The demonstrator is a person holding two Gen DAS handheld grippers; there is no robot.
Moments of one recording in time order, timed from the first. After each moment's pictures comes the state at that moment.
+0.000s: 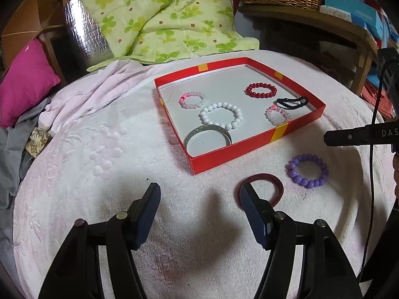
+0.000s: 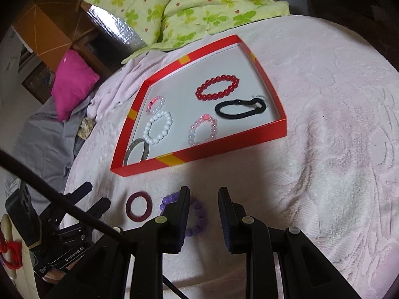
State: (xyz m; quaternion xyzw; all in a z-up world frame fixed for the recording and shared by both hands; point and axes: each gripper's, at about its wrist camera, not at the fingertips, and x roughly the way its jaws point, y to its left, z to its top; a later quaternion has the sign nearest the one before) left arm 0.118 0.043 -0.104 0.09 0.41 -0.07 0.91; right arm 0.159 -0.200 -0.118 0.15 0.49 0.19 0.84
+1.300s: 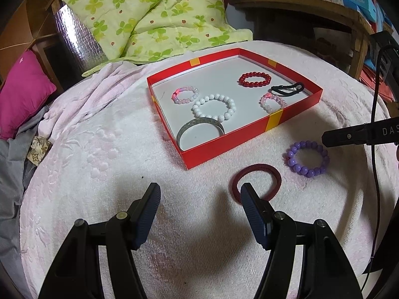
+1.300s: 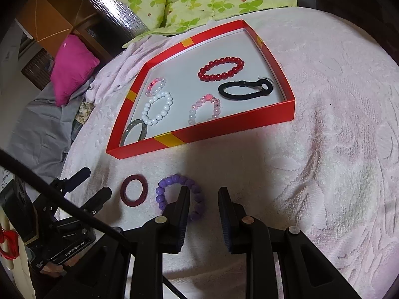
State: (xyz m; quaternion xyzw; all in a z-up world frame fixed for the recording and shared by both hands) left arm 0.115 0.031 -0.111 0.13 0.41 -0.07 0.90; right arm 0.159 -0.192 -0.130 0.13 0.52 0.20 0.82
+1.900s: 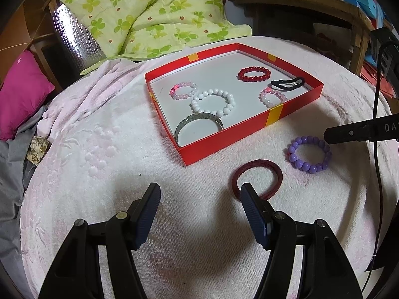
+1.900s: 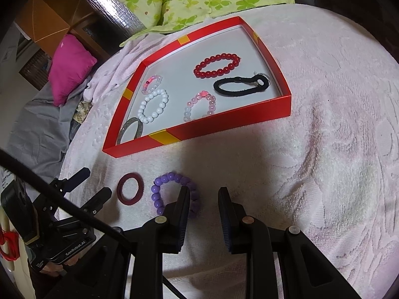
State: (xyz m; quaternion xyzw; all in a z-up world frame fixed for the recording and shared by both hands) left arm 0.118 0.031 -0.116 0.13 0.42 -0.07 0.89; right arm 0.158 -0.196 -0.133 0.13 0.52 0.19 0.82
